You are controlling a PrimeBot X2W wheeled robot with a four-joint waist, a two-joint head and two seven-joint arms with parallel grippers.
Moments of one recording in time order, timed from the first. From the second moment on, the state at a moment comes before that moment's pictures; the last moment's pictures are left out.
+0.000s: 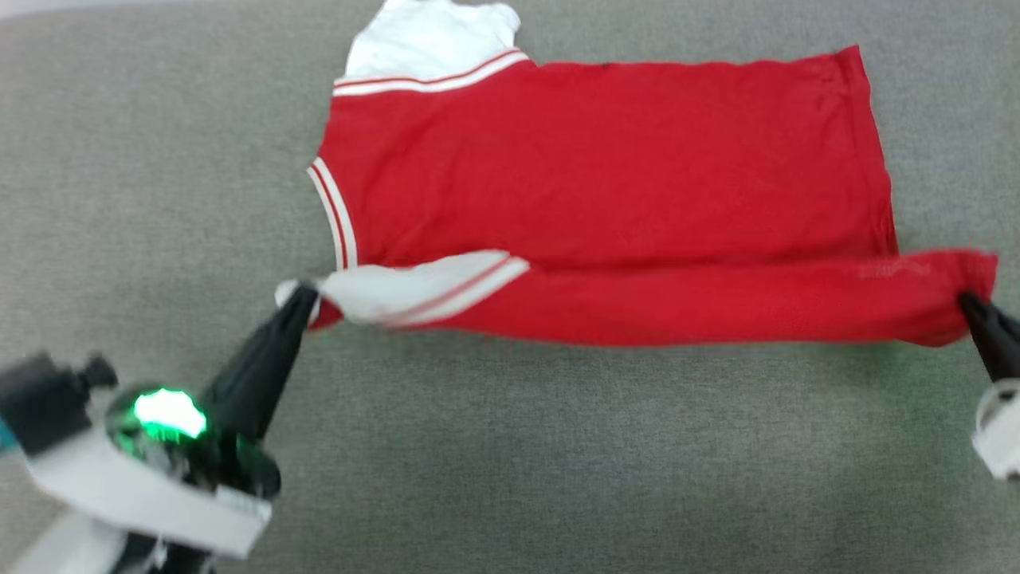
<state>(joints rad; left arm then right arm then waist) -0.18 0.73 -0.38 -0.30 -1.20 -0.13 -0.23 -0.18 -0.13 -0.27 -0.34 0.44 0.13 0.74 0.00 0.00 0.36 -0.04</state>
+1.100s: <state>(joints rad) -0.56 0.72 -0.59 0.20 -1.09 -0.13 -0.26 -0.39 -0.22 -0.14 -0.01 0.35 0.13 0.47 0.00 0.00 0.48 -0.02</state>
